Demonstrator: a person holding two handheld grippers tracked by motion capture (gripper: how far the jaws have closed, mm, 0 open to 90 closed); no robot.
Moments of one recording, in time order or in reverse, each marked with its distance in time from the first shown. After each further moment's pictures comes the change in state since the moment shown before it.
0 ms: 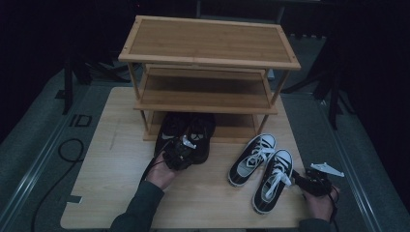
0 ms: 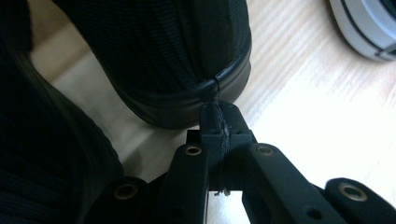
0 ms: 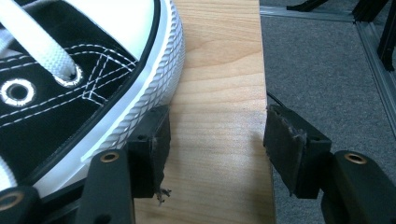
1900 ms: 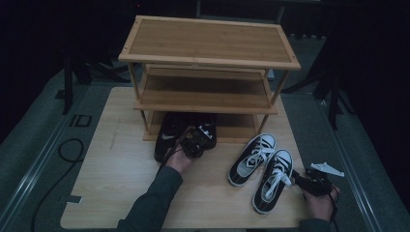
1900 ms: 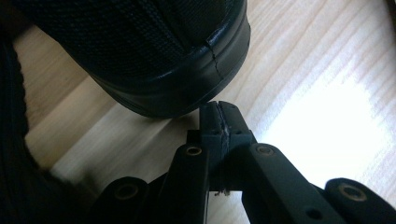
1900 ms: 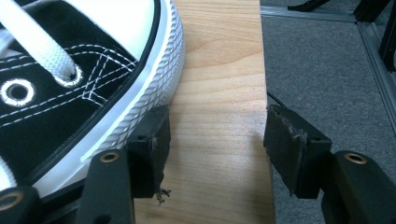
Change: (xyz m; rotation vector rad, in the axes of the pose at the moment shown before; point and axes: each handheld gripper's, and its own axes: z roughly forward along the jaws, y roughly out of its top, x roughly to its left) left arm 0.006 0.052 0.049 0.074 0.081 0.014; right arm -0.001 0.000 0.000 -0.001 0.004 -0.003
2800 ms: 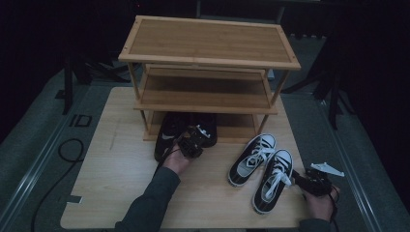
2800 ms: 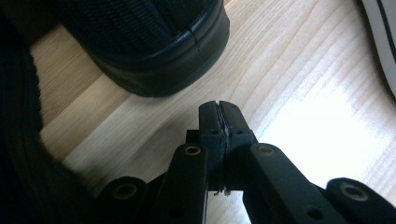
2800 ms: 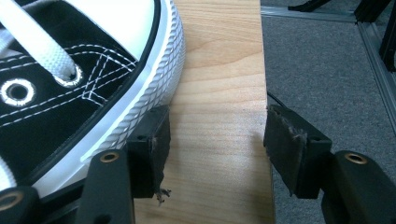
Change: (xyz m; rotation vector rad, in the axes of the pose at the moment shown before) left arm 0.002 -0.007 -0.018 -0.040 -0.017 -0.005; right arm 0.000 0.000 0.000 0.000 0.001 -0.001
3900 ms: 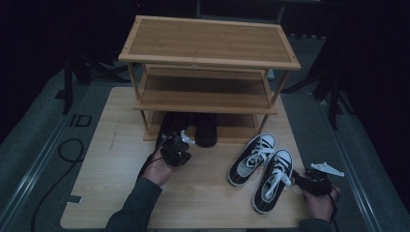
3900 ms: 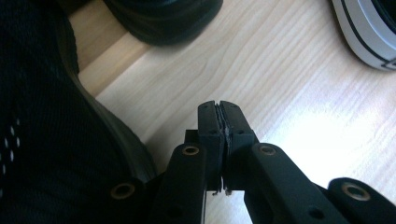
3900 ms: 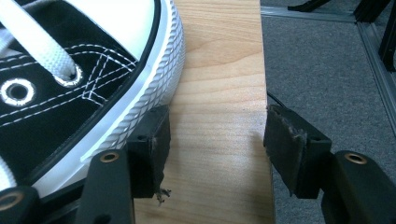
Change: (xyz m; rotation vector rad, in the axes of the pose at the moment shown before) left arm 0.000 -0.046 -0.046 -0.066 -0.005 0.000; right arm 0.000 0.000 0.000 0.000 -0.002 -0.001
